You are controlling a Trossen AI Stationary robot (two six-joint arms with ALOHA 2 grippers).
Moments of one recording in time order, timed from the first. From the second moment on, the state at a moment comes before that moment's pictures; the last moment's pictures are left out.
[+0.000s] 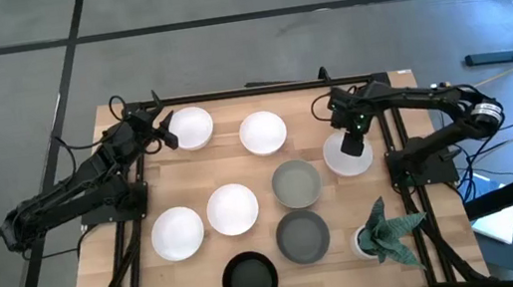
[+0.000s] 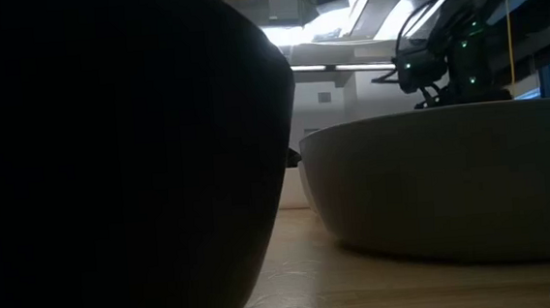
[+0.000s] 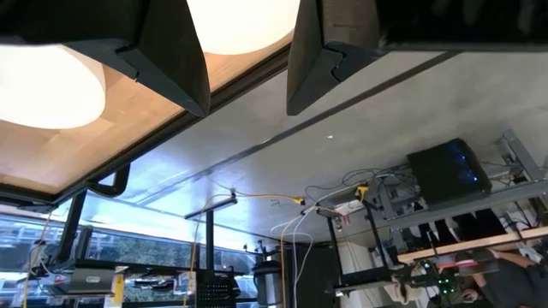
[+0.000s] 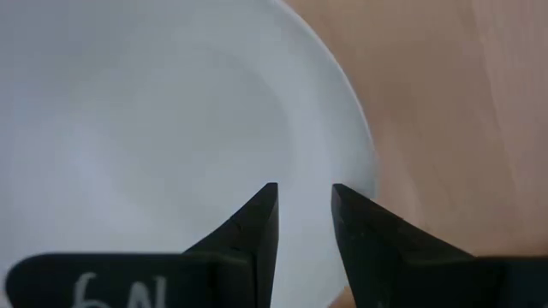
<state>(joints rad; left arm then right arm) 0.61 0.48 0.35 -0.04 -0.39 0.01 -0.63 1.37 0.76 -0.95 -0.02 -0.16</state>
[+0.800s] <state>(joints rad) 0.61 0.48 0.35 -0.04 -0.39 0.01 -0.63 1.41 0.87 -0.91 -0.03 0.00</state>
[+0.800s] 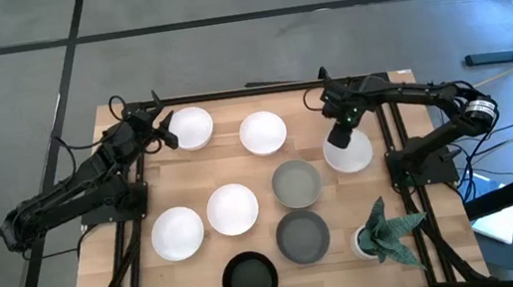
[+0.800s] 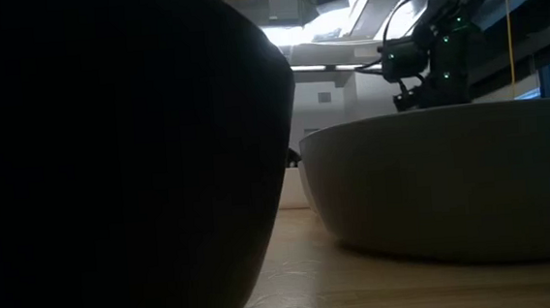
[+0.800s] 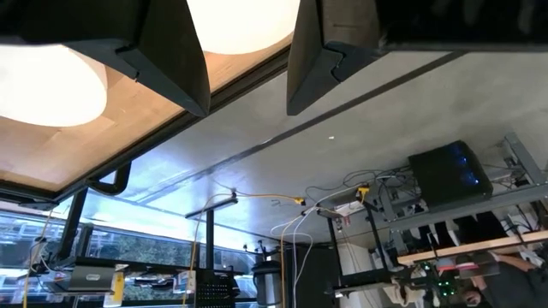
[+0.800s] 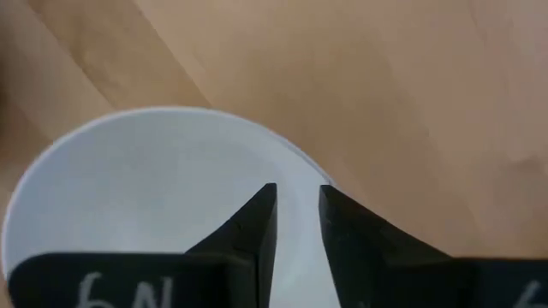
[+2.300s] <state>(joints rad) 0.61 0.48 0.35 -0.04 -0.39 0.01 -0.63 1.41 0.83 -0.90 0.03 -0.20</state>
